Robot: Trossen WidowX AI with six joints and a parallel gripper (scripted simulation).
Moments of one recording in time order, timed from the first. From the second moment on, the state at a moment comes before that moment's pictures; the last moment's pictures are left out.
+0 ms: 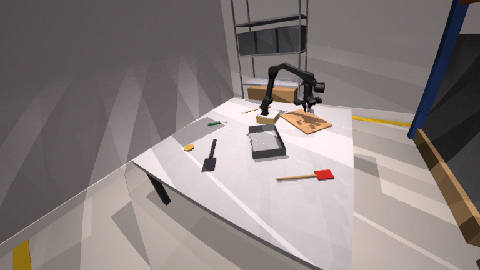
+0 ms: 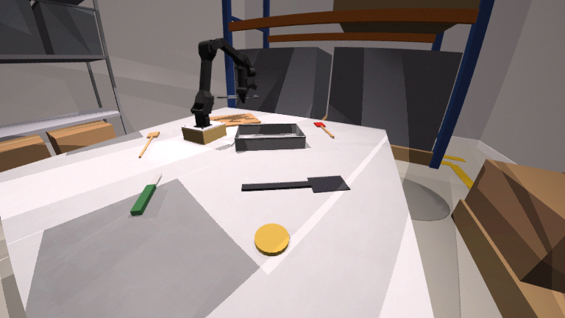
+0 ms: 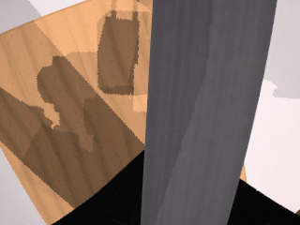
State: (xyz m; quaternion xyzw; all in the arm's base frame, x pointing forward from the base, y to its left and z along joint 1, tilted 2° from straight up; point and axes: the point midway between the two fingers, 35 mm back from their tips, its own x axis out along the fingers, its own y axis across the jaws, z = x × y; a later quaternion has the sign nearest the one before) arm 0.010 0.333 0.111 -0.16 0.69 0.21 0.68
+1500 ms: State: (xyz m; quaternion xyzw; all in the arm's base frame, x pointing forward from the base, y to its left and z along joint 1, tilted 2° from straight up) arm -0.077 0.318 0.134 -0.20 0.36 0.37 0.84
